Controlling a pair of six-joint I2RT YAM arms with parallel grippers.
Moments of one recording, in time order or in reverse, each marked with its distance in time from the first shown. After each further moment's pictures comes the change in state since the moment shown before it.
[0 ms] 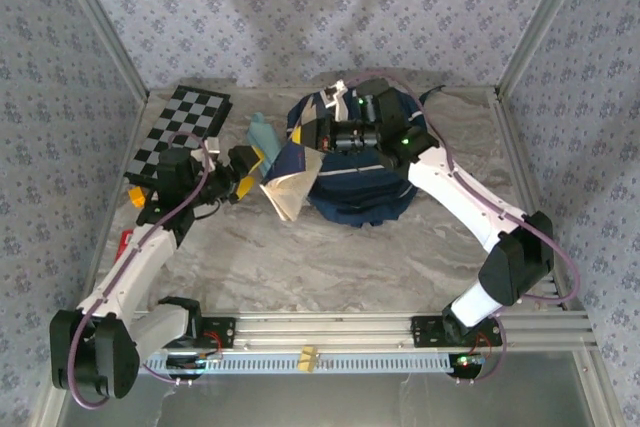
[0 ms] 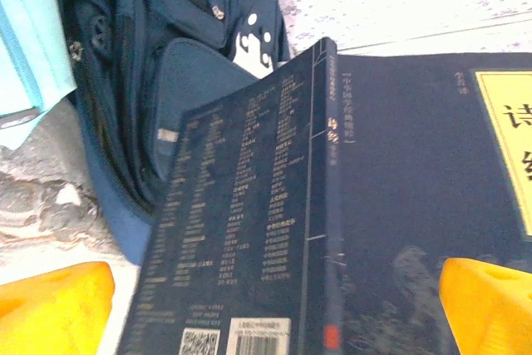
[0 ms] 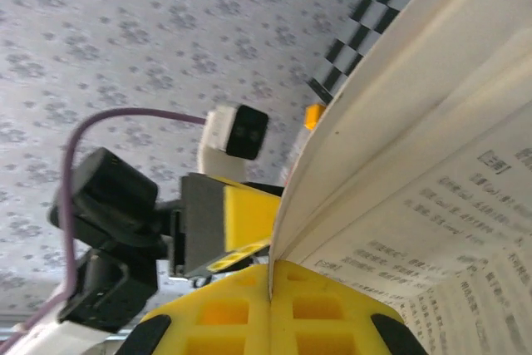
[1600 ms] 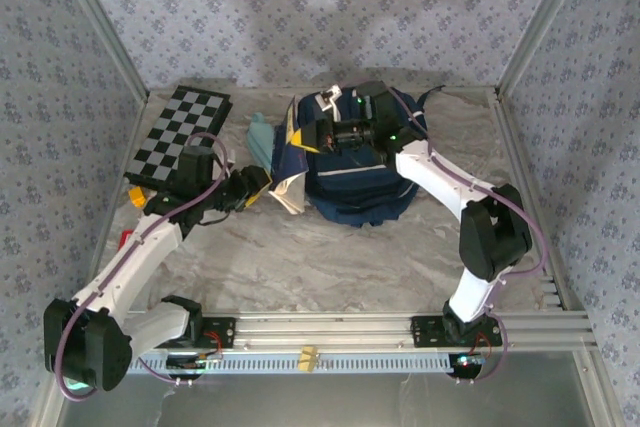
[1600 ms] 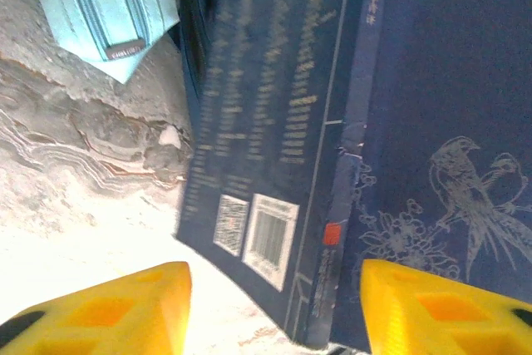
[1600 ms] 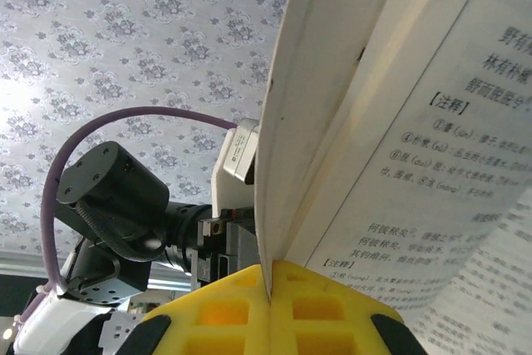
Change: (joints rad) left arm -0.130 0.045 0.122 -0.394 -0.191 0.186; right arm -0.077 0.172 -0.056 0.241 -0.287 0.082
